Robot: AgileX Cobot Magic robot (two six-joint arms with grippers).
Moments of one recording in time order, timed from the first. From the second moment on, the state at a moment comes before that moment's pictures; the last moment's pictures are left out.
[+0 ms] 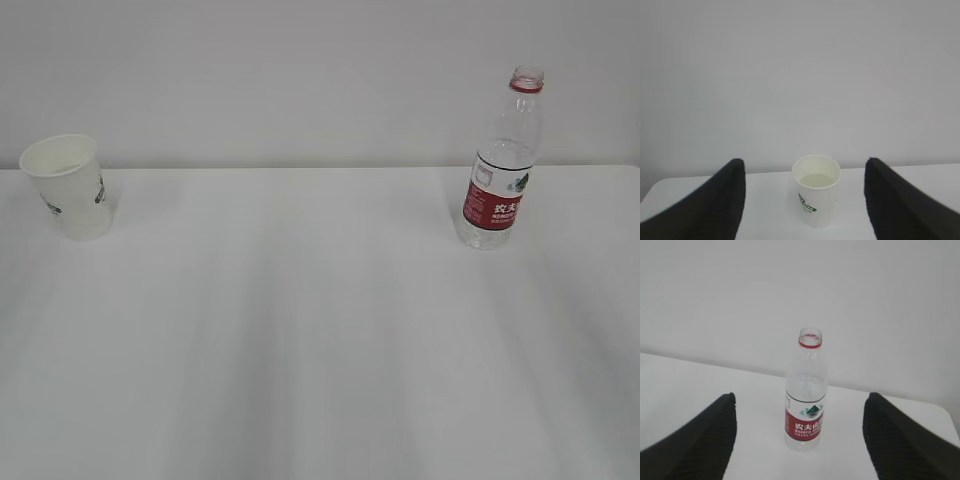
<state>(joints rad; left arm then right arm) 0.03 0.63 -0.47 0.13 0.00 -0.11 0.17 0.81 -0.50 0.11 0.00 -0.19</state>
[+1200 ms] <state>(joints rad) 0.03 0.52 -0.71 0.08 0.78 -0.07 0.17 0.54 -0.50 0.11 0.54 -0.14</state>
